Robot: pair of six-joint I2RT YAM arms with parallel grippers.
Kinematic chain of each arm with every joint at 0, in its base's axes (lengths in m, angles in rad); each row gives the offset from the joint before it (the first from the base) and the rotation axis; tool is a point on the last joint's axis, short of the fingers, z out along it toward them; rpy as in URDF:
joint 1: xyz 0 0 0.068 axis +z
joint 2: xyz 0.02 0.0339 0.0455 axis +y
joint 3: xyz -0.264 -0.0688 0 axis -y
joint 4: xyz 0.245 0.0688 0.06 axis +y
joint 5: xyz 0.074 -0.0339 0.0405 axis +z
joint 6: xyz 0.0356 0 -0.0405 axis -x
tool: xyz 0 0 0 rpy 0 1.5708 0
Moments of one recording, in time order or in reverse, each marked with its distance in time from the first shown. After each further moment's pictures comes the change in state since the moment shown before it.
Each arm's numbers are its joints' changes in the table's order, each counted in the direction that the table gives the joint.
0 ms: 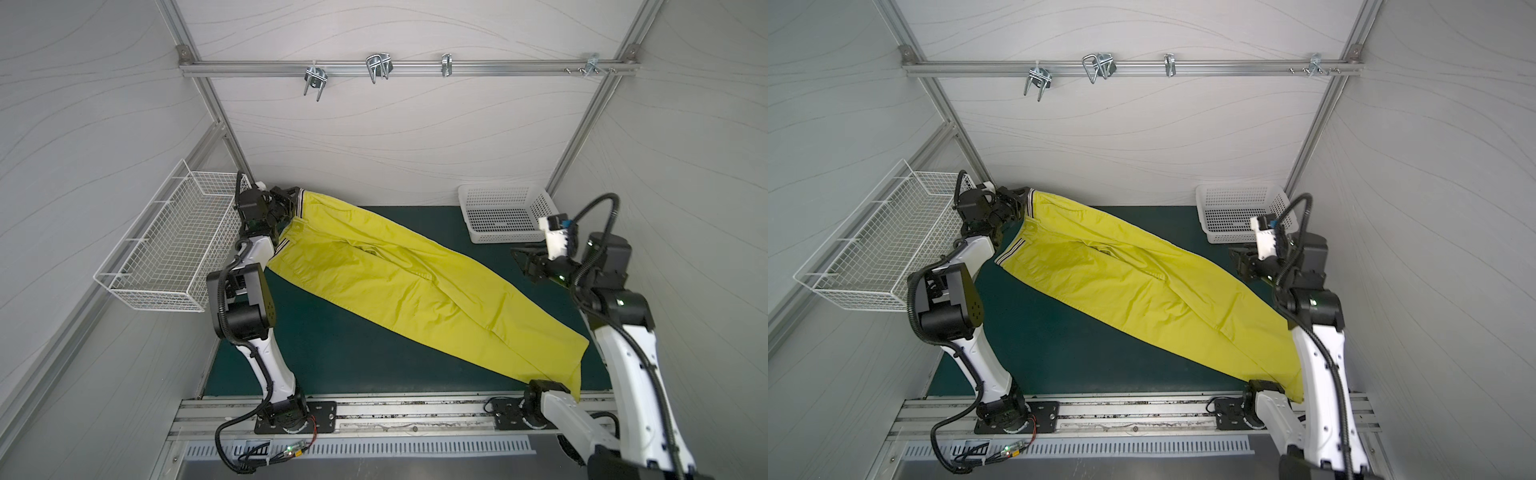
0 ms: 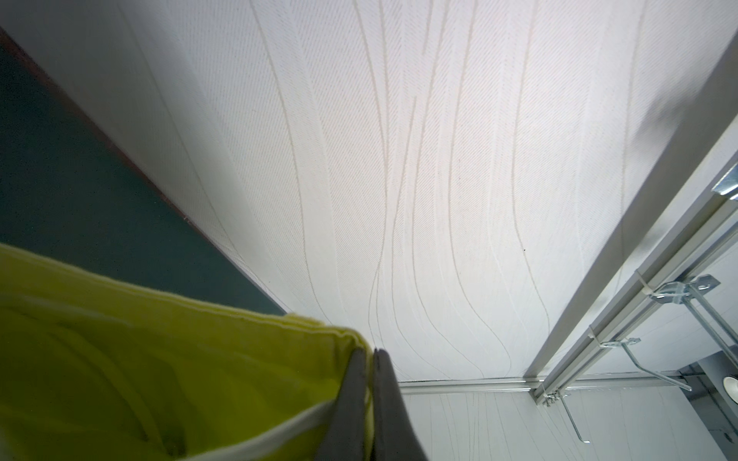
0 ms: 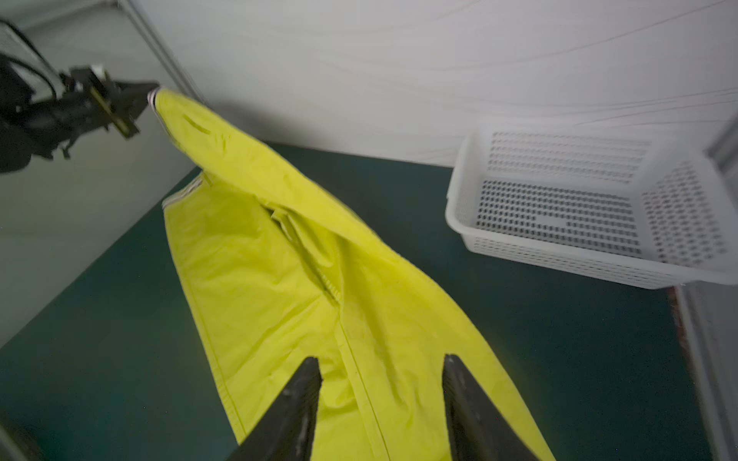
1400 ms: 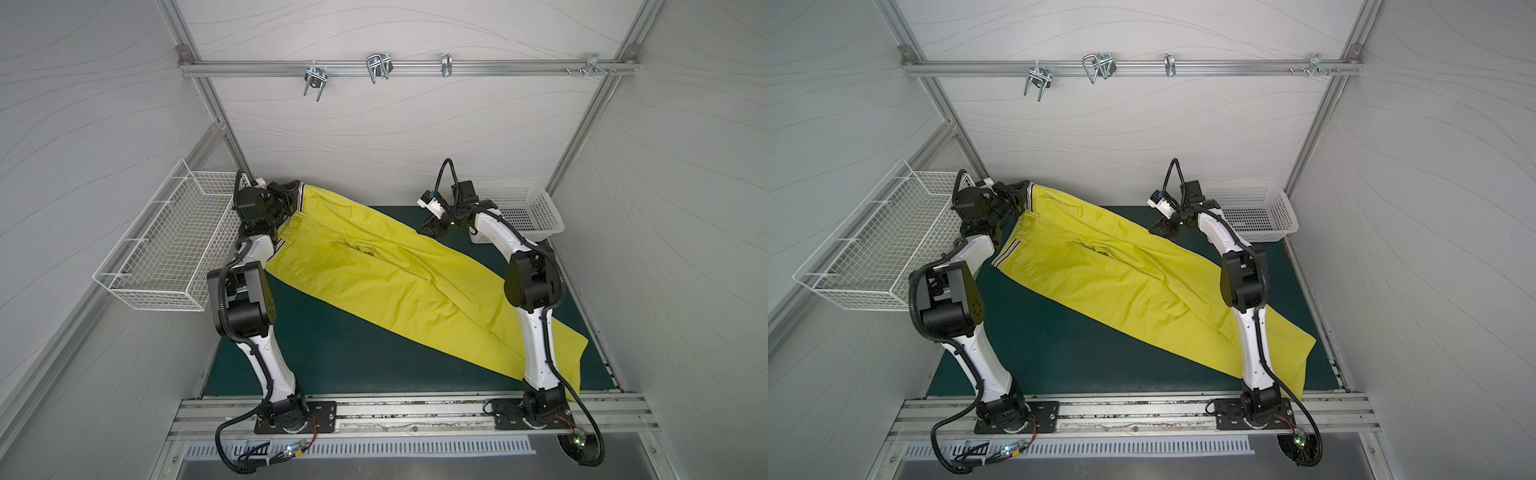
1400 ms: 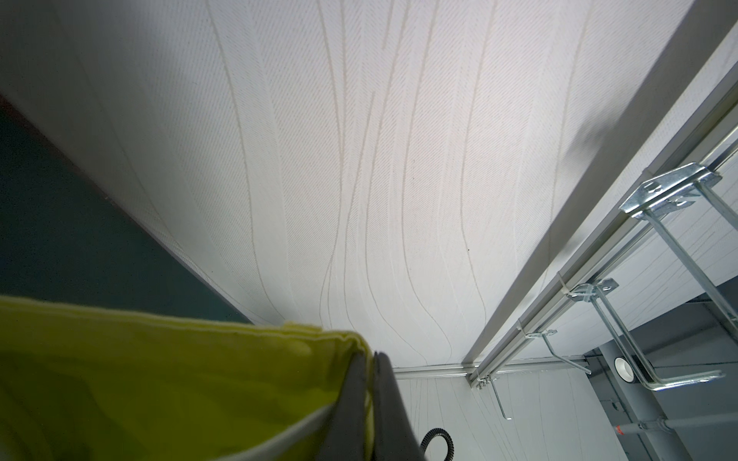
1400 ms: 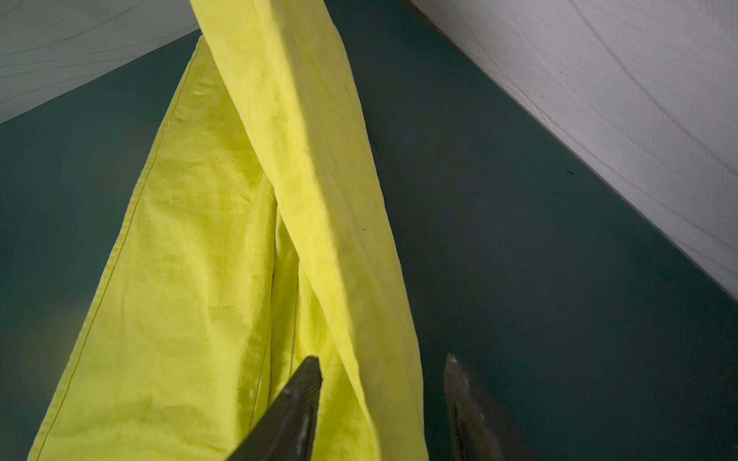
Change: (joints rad) left arm 0.005 0.024 0.029 -0.099 -0.076 0.180; right arm 0.281 1.325 0.958 0.001 0.174 0.402
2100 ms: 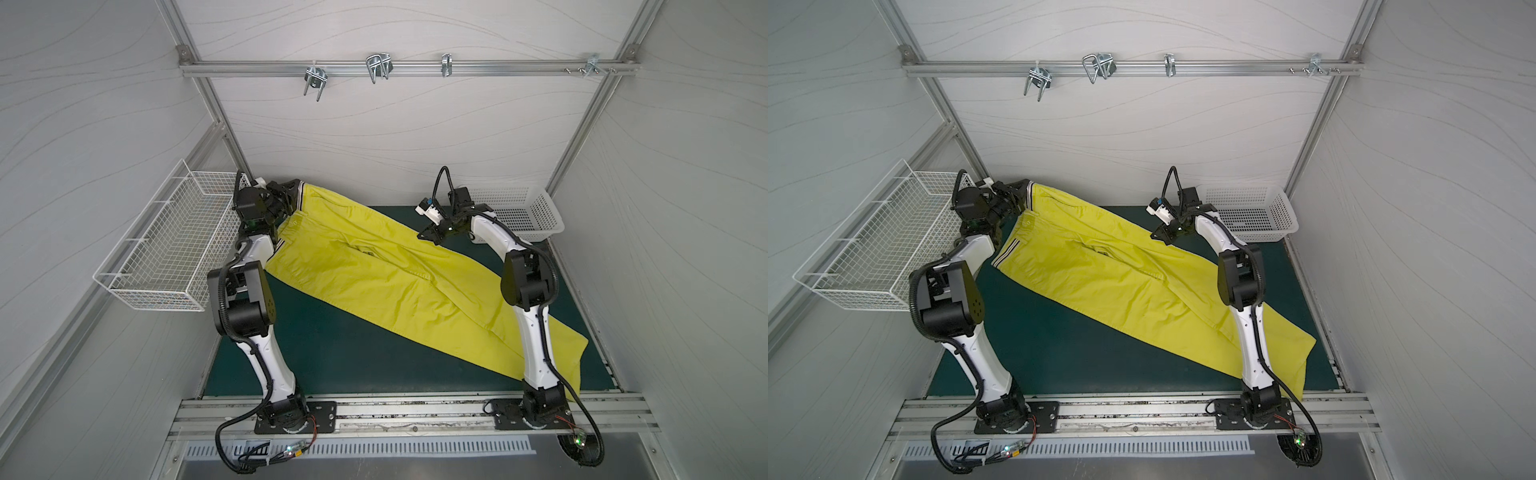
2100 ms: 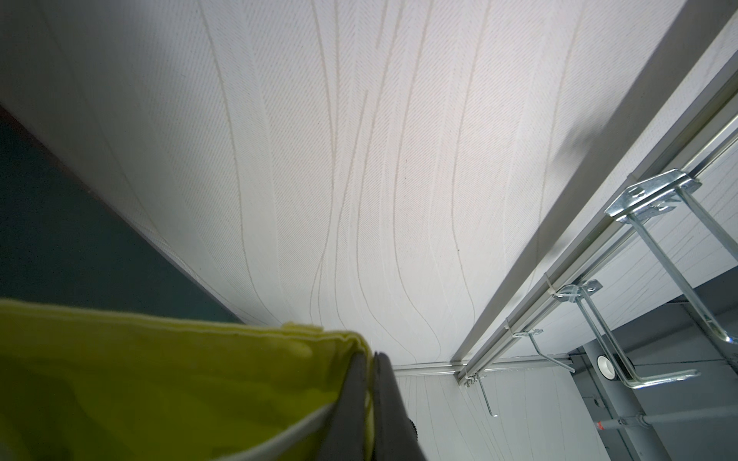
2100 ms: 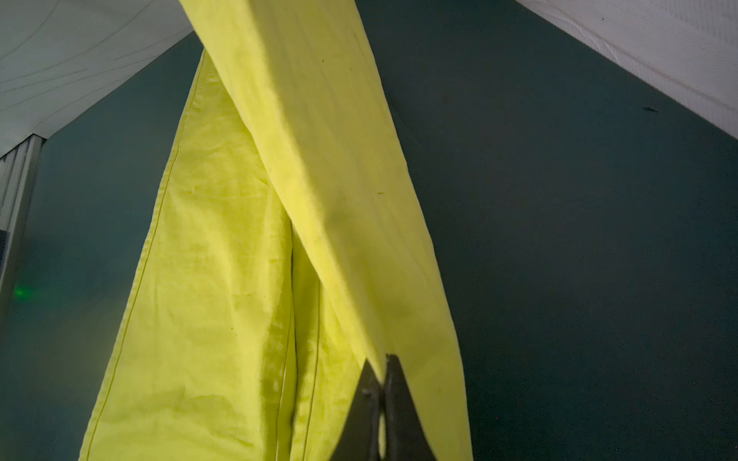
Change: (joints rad) left arm 0.002 0.006 0.004 -0.030 -0.011 0.044; right arm 0.002 0.031 -0.022 0.046 0.027 -0.052
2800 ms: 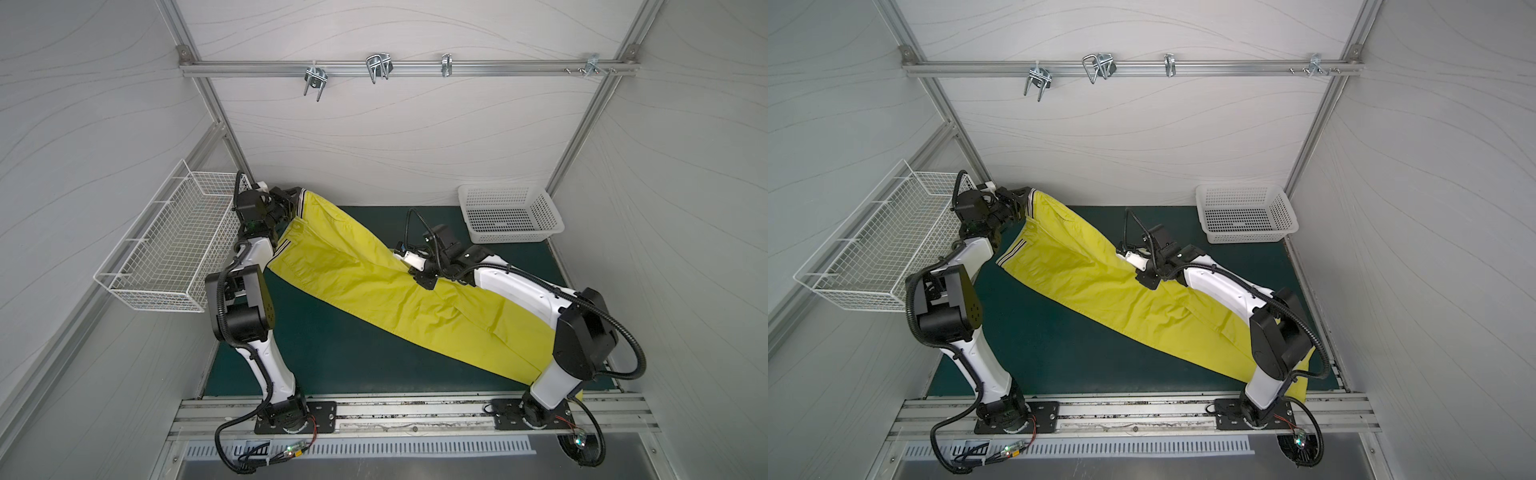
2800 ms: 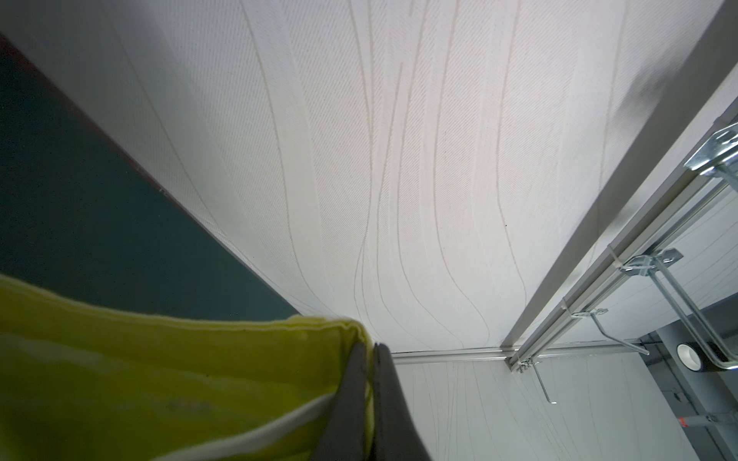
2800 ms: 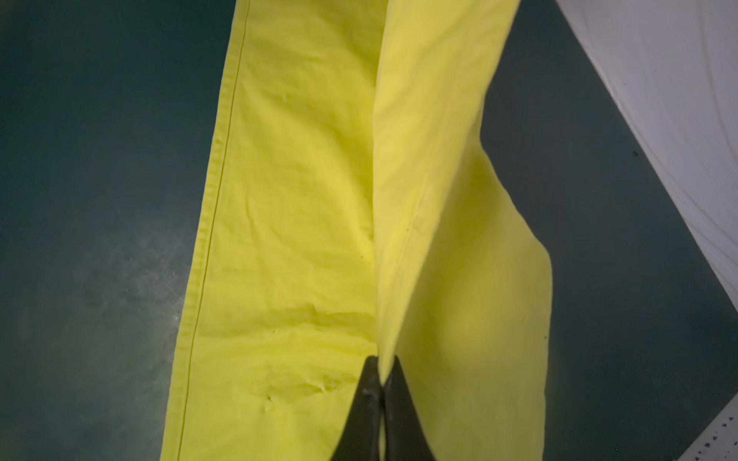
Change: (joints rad) left arm 0.001 -0.060 -0.061 0.142 0.011 -0.219; right arm 0.440 -0.687 -0.785 -0.209 -0.612 0.007
